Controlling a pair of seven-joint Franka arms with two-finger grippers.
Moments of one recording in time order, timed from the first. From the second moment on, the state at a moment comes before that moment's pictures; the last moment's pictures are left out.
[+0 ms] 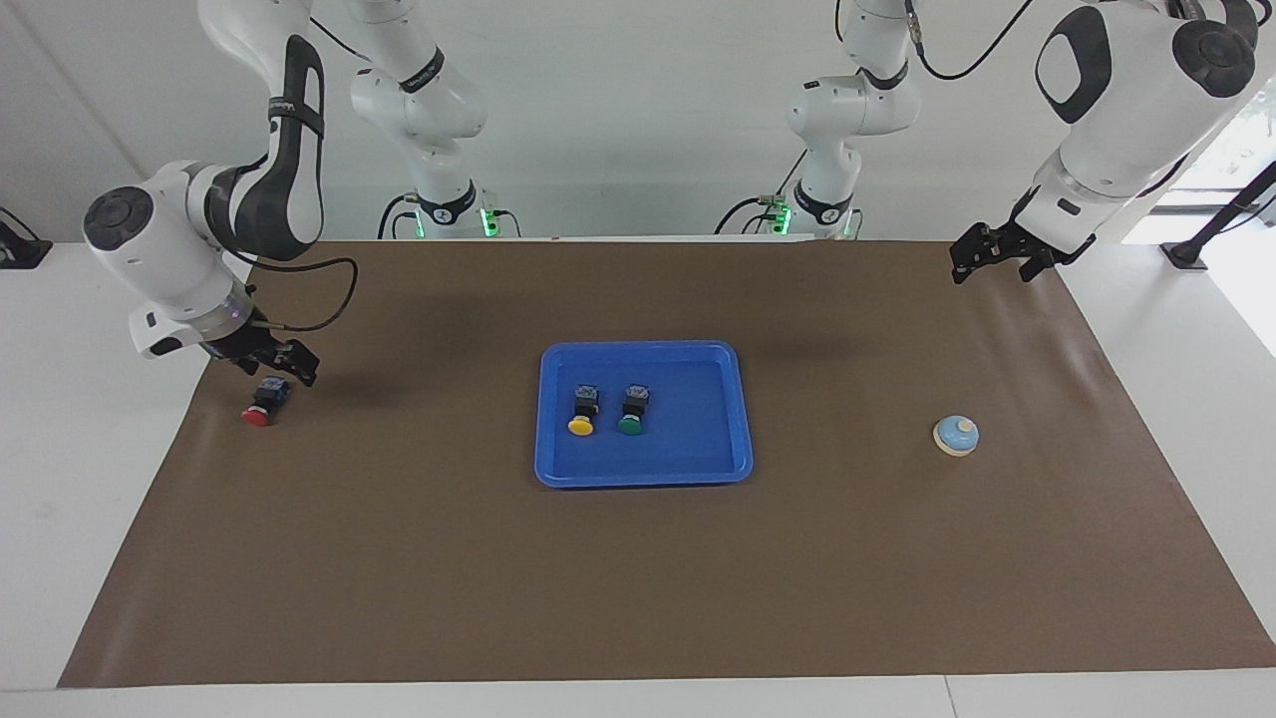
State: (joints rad) left arm 0.01 0.00 -0.03 -1.65 0.01 1.49 0.04; right arm -0.29 0.09 0.00 -2.08 -0.02 2.11 -0.05
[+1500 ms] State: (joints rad) left arm 0.01 0.00 -0.03 -1.65 0.01 1.49 0.04; right arm -0.42 0.12 0.02 -2.36 -0.02 2.59 -0.22
